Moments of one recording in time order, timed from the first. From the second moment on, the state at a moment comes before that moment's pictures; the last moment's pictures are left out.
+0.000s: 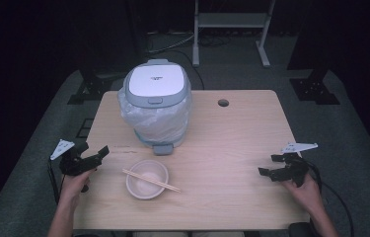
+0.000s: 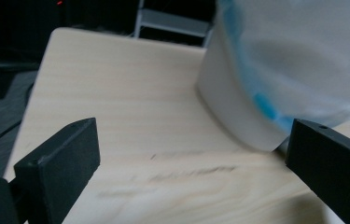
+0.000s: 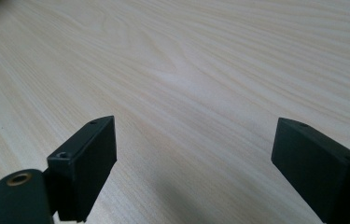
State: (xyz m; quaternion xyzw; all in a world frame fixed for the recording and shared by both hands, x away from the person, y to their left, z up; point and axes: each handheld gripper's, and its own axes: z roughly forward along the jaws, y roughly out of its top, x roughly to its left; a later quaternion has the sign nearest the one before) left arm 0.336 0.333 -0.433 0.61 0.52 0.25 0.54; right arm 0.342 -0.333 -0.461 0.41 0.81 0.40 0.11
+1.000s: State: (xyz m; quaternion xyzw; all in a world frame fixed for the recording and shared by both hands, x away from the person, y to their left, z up) left arm 0.381 0.259 -0.275 0.69 0.37 0.23 0.58; right arm 0.344 -0.331 -0.464 0.41 0.82 0.39 0.10
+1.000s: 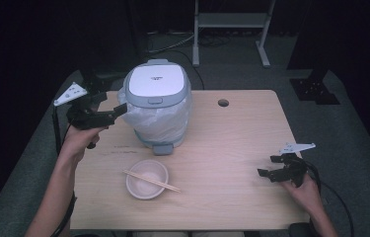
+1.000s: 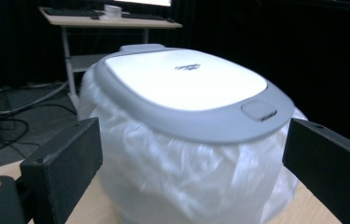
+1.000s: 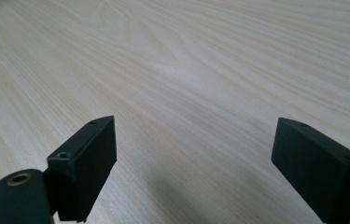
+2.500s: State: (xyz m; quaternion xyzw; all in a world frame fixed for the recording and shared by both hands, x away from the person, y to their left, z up) left arm 0.468 0.235 -0.283 0.69 0.45 0.12 0.55; right arm 0.340 -0.331 -0.468 0.41 0.83 0.38 0.09
